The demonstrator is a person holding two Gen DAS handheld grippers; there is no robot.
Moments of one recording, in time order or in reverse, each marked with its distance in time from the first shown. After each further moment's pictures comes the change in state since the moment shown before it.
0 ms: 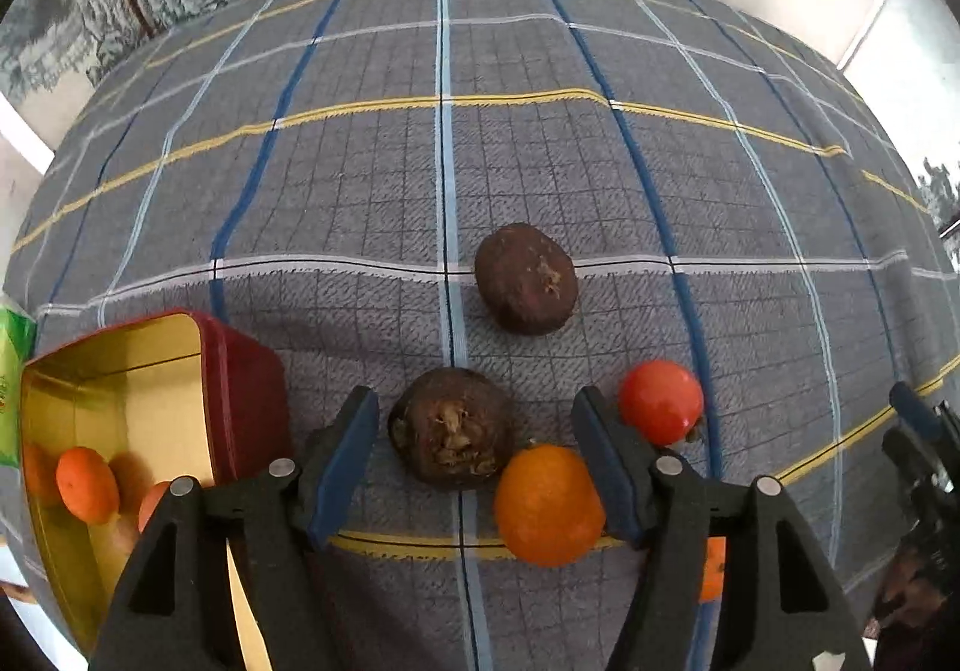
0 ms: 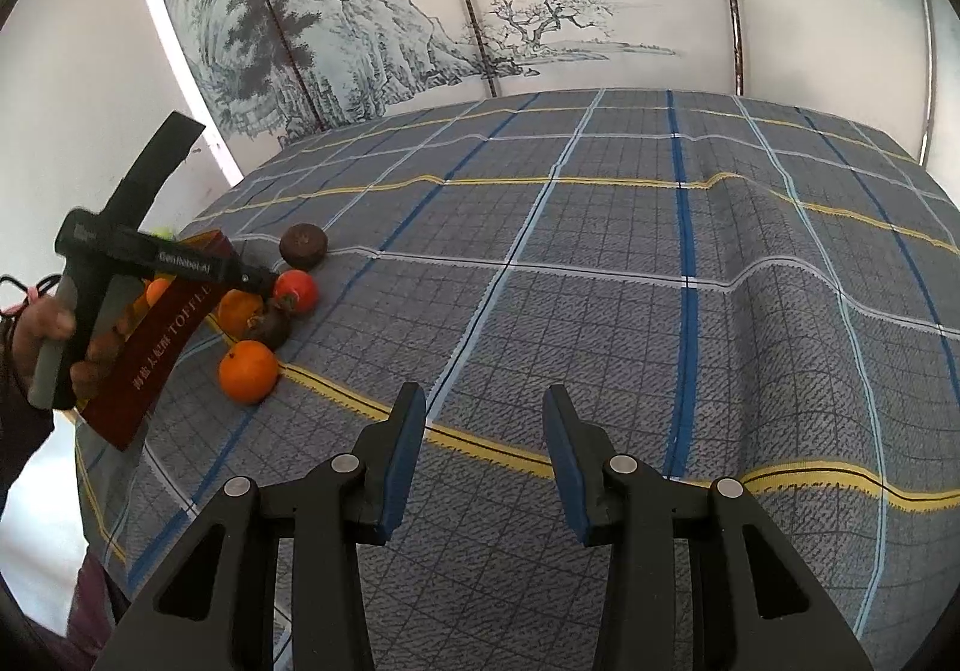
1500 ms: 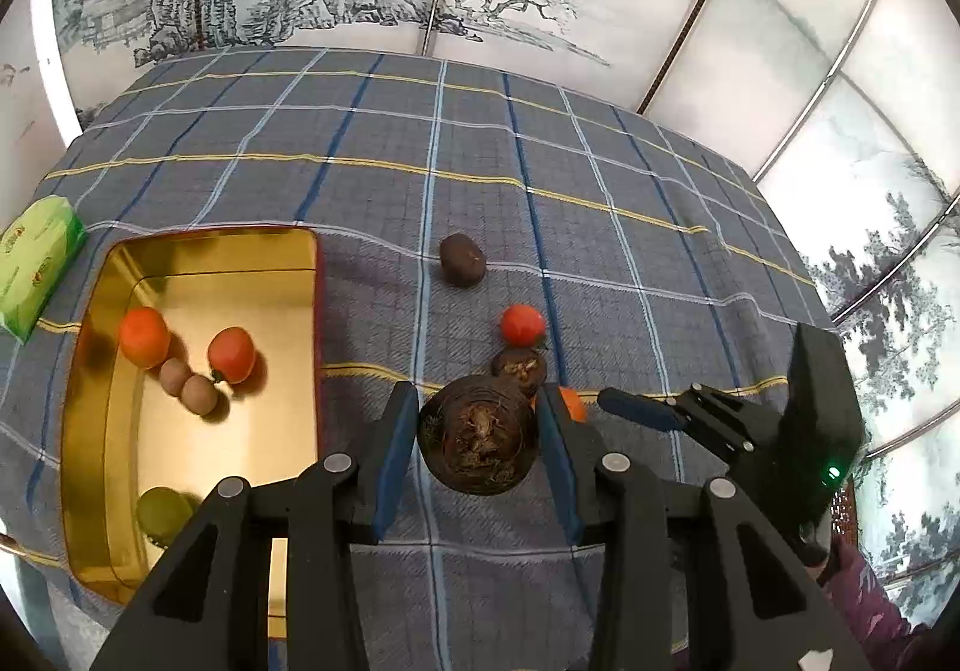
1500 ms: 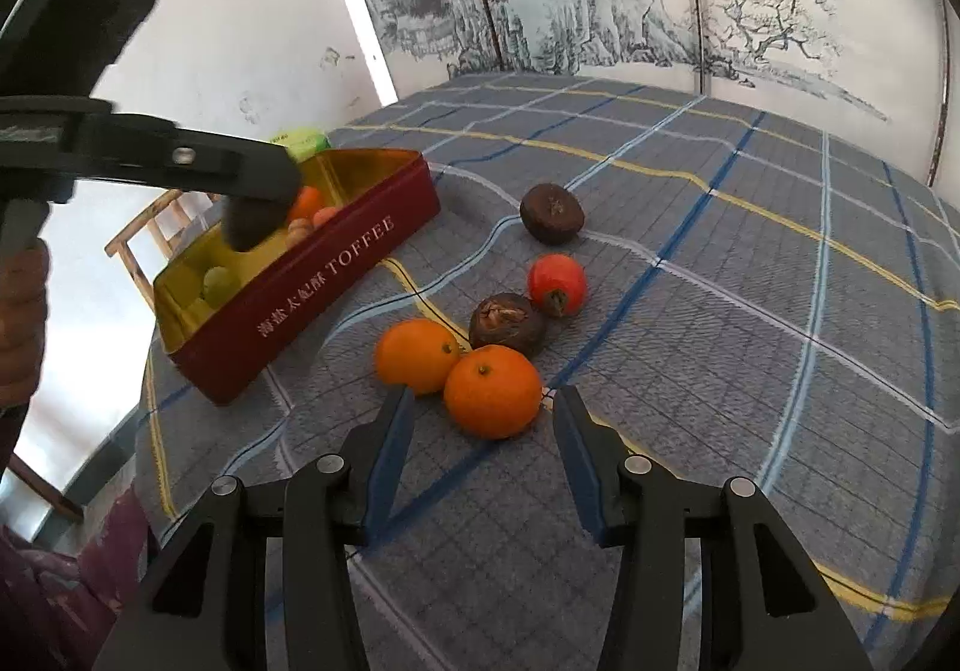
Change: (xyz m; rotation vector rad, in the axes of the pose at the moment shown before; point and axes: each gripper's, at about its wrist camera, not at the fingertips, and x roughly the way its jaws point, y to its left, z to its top) left arm -0.135 0.016 -0.083 -0.148 -0.214 -0.188; right arm 0.051 0.124 0.011 -0.307 0.110 0.255
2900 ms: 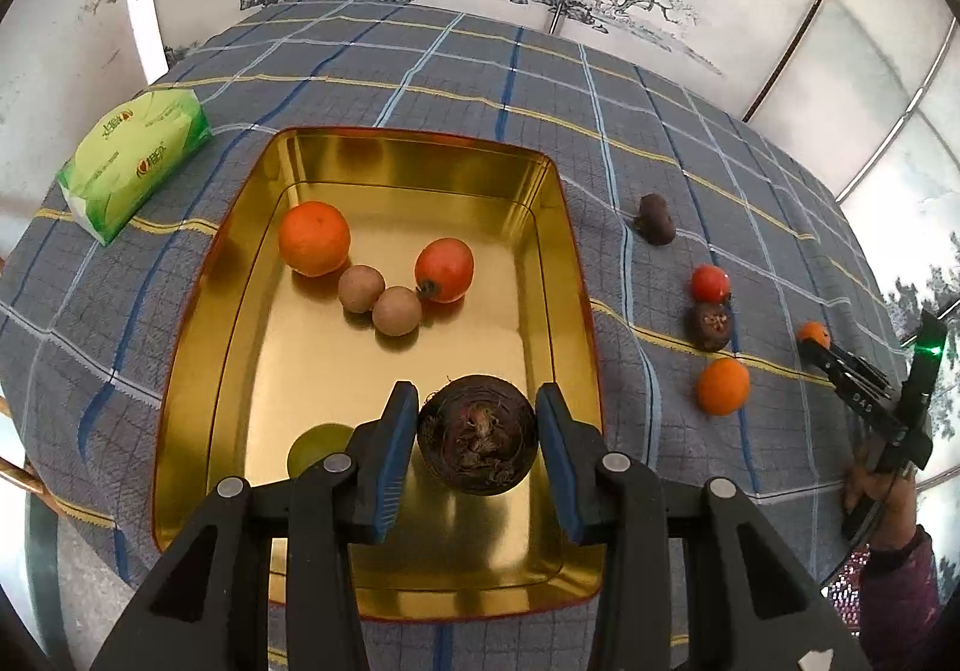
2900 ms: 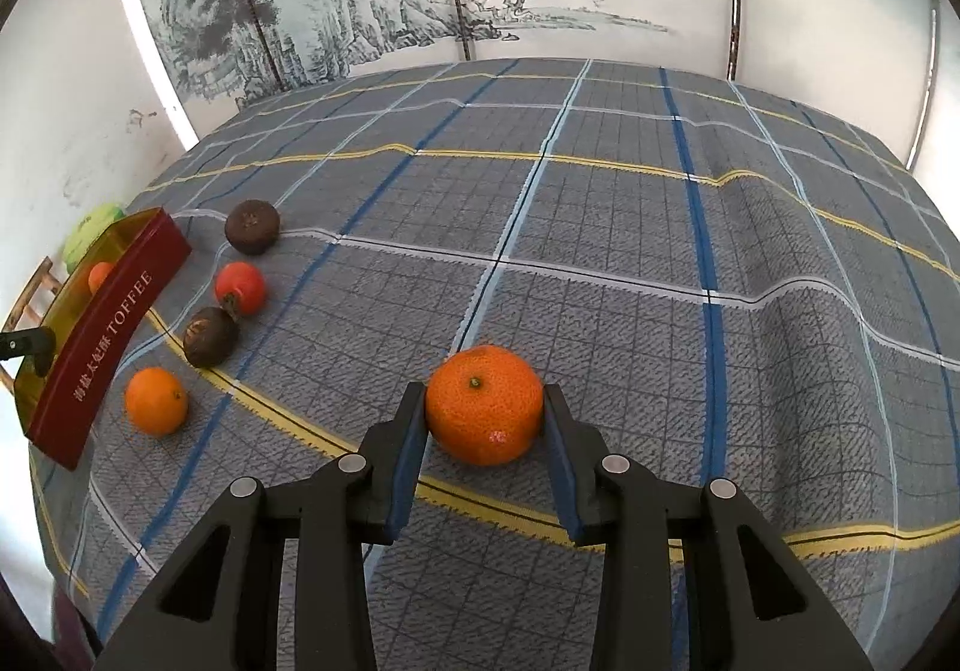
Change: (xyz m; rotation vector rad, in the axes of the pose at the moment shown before) left arm 0.000 0.104 -0.043 -0.113 0.011 0.145; right arm -0.034 -0.102 -0.024 0.296 0.007 -0.365
